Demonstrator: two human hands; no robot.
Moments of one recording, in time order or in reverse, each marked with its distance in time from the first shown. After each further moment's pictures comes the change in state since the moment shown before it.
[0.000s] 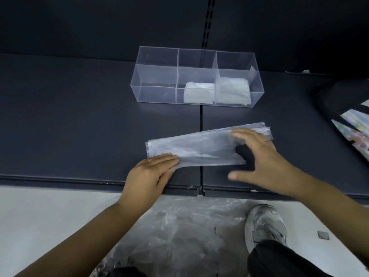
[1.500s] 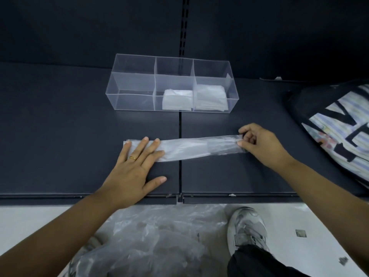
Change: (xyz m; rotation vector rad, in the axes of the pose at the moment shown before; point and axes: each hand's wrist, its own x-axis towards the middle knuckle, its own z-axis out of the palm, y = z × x) left_hand 0.032 -0.024 0.011 0.440 -0.406 0.109; right_hand 0.024 0.085 -0.026 0.127 0.262 0.299
